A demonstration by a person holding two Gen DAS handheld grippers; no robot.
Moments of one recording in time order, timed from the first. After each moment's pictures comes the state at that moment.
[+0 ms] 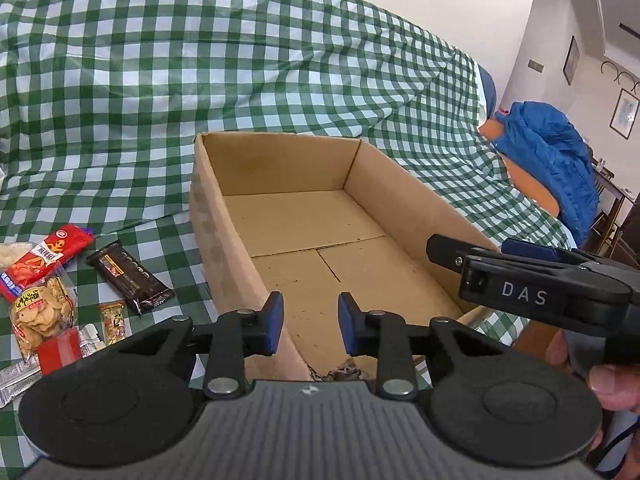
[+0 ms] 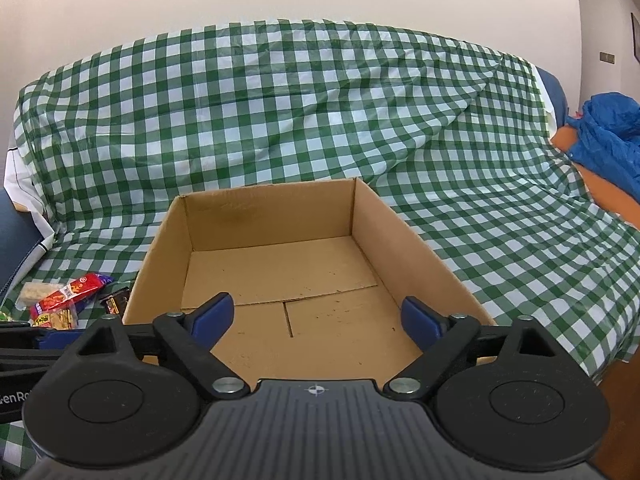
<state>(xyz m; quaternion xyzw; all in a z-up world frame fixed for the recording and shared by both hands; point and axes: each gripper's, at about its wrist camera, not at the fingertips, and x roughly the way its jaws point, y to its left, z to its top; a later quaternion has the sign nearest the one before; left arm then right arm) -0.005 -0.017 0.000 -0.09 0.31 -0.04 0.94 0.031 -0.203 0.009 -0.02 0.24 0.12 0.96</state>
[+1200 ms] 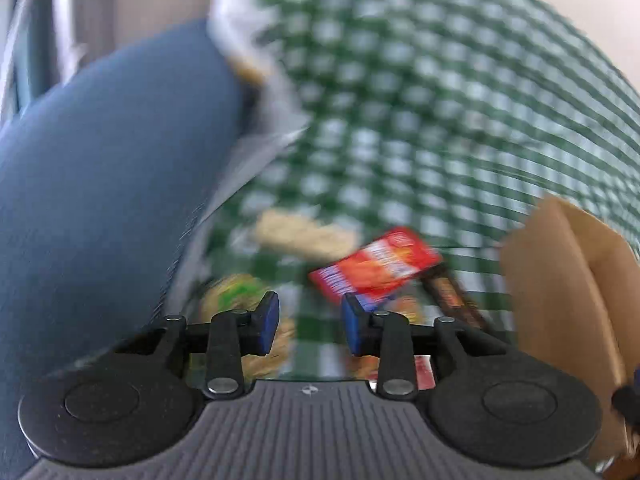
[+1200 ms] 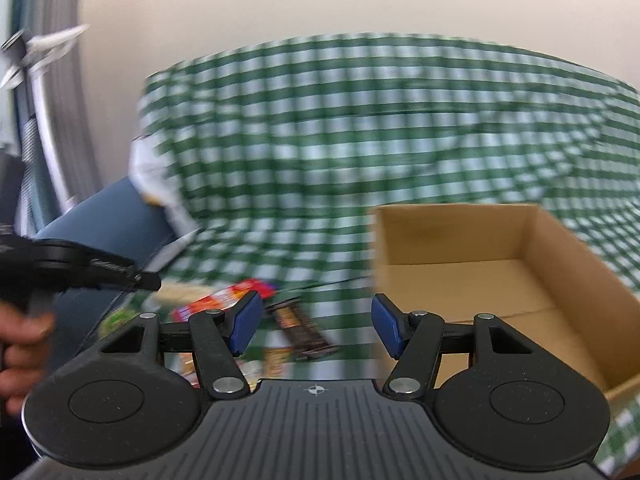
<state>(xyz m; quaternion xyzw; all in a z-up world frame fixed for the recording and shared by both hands) -0.042 0.257 -0.004 -0.20 0.37 0.25 0.87 -0.009 -0.040 0.029 -0.04 0.23 0.30 0.93</state>
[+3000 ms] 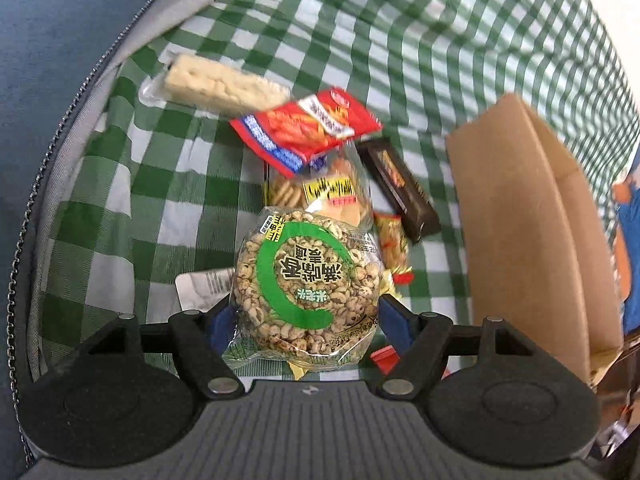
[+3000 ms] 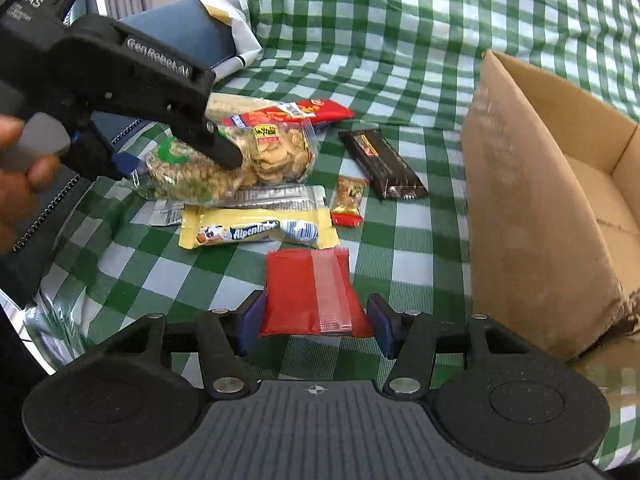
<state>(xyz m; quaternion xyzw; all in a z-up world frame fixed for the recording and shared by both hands) -0.013 0.221 -0.064 -0.27 0.49 0.11 0.82 -0.022 -0.001 -0.074 -0.15 0.38 0.34 0.85</state>
